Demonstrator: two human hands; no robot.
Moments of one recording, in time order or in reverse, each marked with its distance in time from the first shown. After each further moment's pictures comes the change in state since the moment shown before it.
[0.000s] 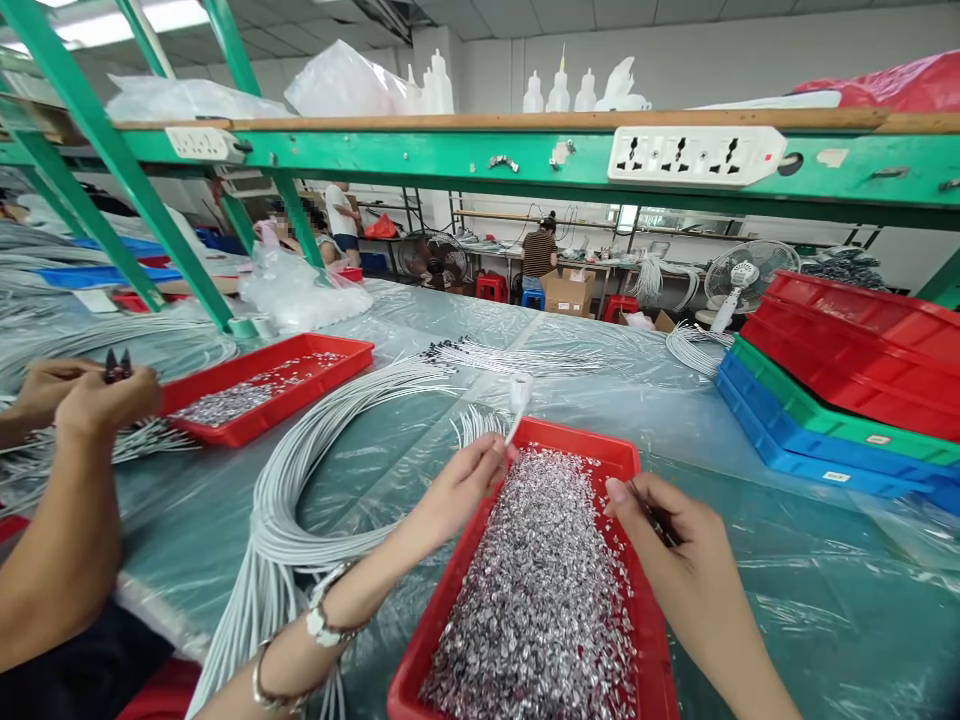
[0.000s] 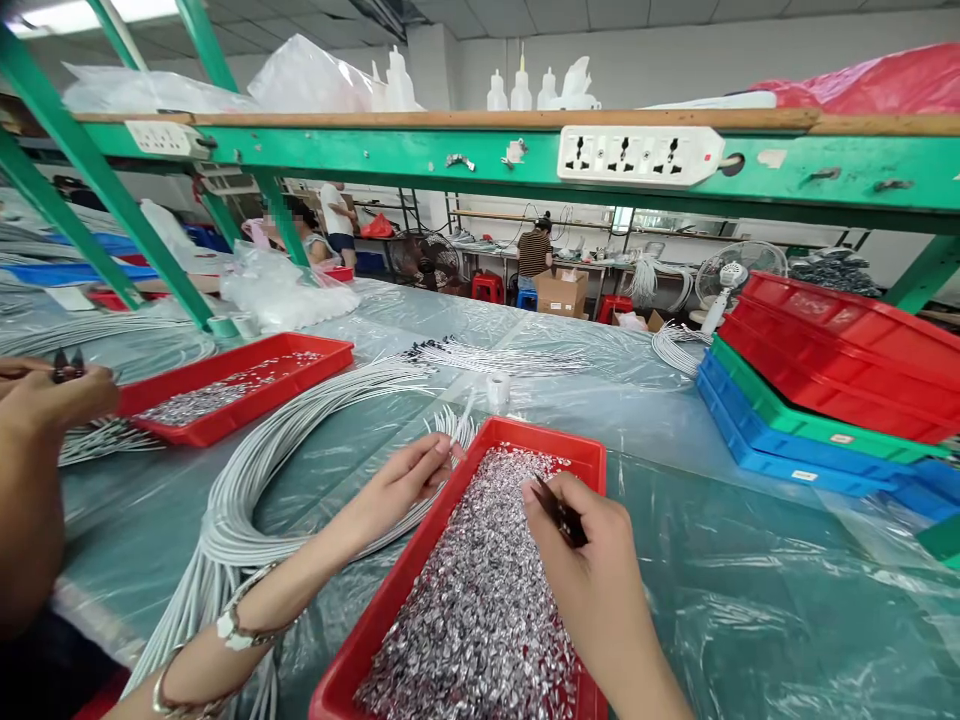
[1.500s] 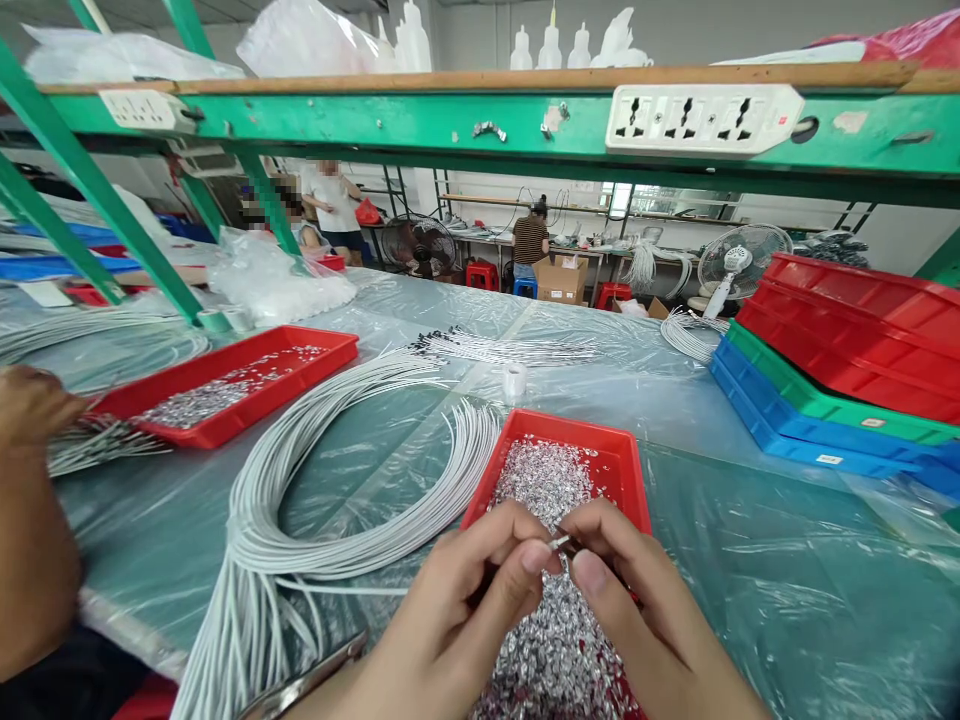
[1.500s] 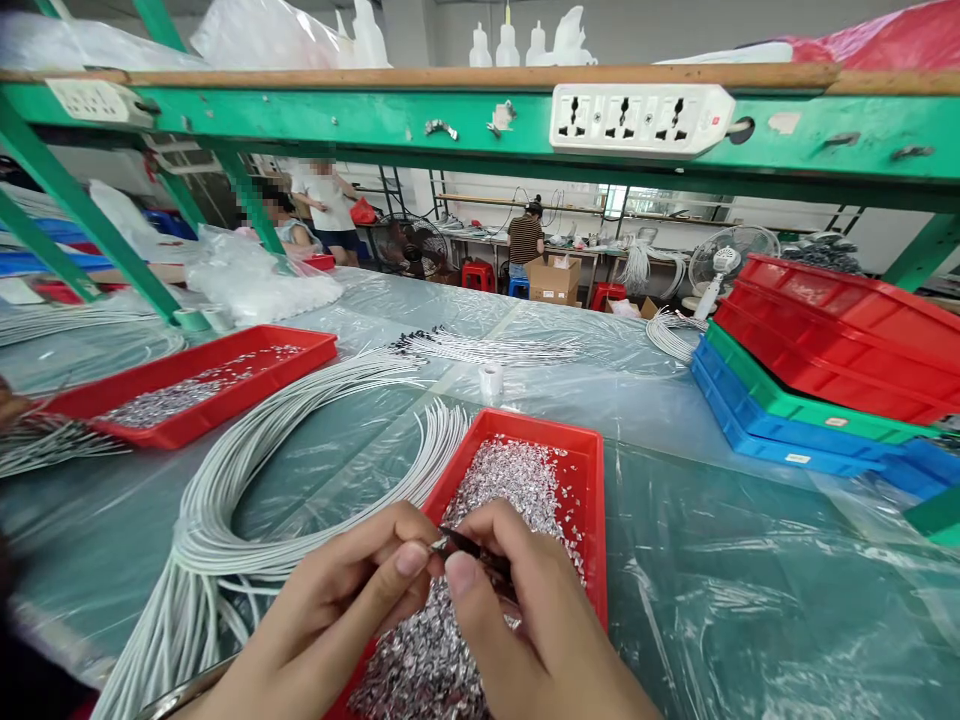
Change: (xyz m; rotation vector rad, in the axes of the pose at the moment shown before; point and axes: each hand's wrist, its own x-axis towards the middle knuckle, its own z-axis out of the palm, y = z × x) left_hand -0.069 0.057 0.028 -0.306 -0.143 0.066; right_hand -0.021 -0.025 0.017 0.121 -0.266 0.083
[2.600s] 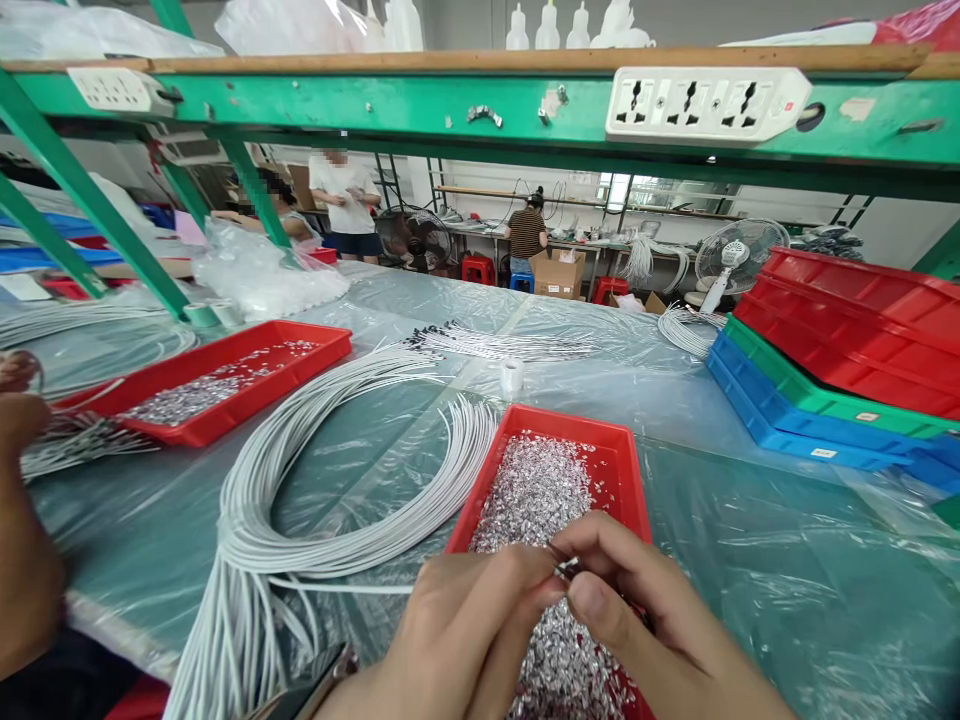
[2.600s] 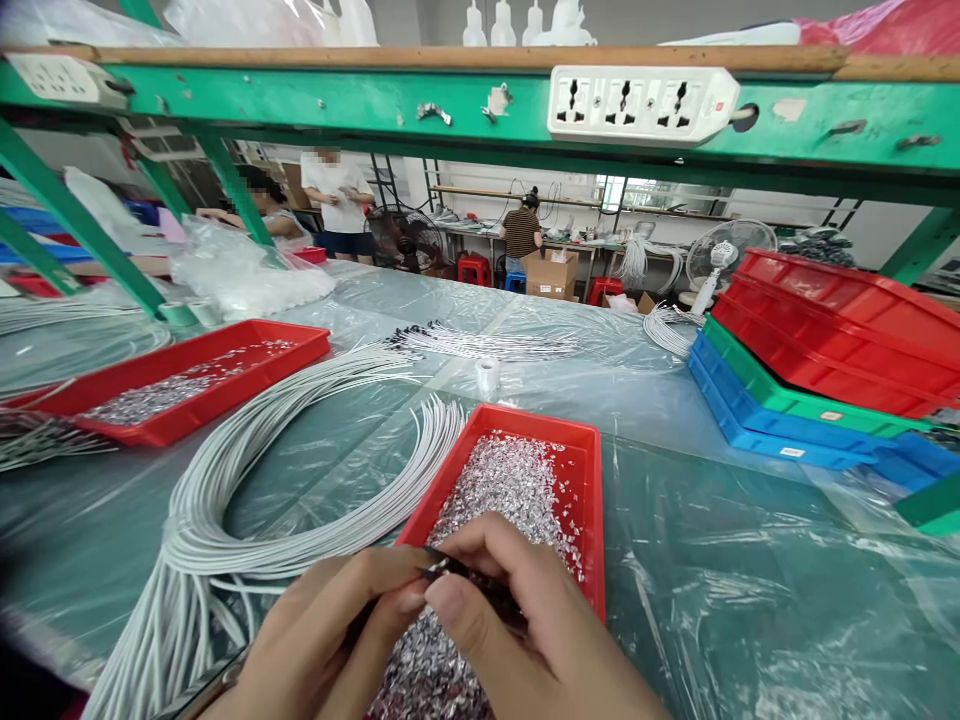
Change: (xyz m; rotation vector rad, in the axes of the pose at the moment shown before) left_hand -0.011 -0.006 -0.005 0.872 0.071 0.546; right_hand -0.005 -0.007 -0.007 0.164 -0.119 0.149
